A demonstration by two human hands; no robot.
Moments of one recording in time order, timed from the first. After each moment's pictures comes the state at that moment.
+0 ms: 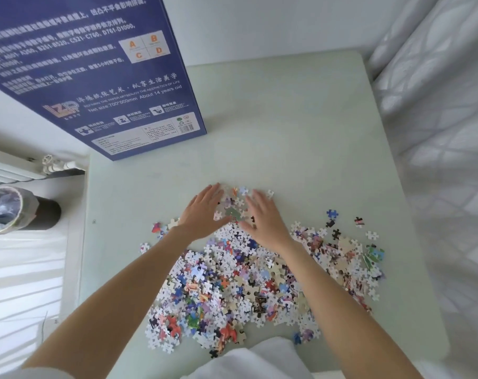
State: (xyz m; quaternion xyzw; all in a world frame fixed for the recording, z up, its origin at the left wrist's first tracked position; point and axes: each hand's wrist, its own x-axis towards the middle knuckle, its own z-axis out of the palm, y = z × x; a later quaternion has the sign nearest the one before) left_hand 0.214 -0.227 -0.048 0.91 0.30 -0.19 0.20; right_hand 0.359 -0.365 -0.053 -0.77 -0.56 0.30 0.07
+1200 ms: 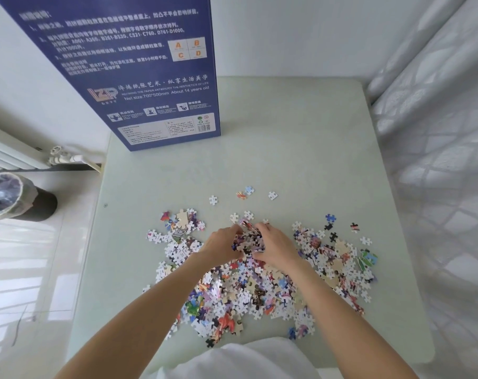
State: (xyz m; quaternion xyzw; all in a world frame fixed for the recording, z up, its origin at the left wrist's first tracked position) left_hand 0.195 -0.314 -0.023 0.83 0.36 -0.18 0.38; right_hand 0.326 -0.410 -0.020 -0.78 -0.53 0.33 0.03
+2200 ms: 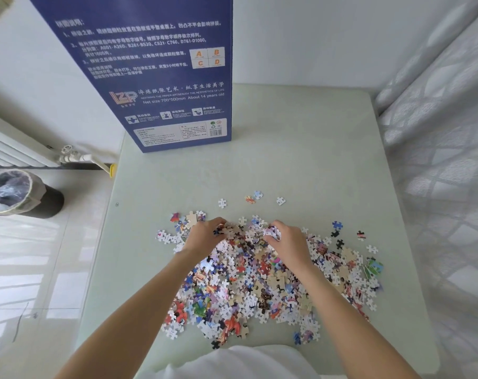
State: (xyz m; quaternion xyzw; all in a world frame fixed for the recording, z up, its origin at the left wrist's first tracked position) left_hand 0.155 -0.278 -0.010 0.81 0.46 -0.08 0.37; right_hand 0.330 -0.405 0.006 -0.83 -0.45 0.28 0.17
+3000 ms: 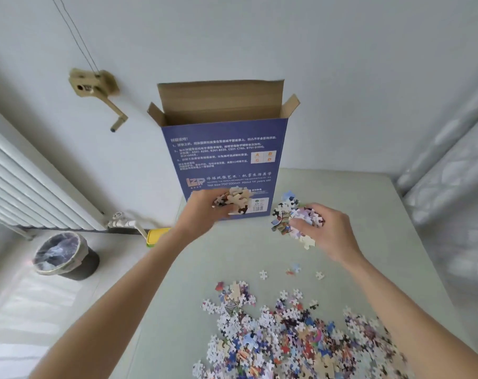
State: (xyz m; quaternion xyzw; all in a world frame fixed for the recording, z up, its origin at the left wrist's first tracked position) left_hand 0.121 -0.146 0.198 0.83 0.39 0.19 0.34; right_hand 0.332 -0.293 0.180 -0.76 -0.47 0.20 0.41
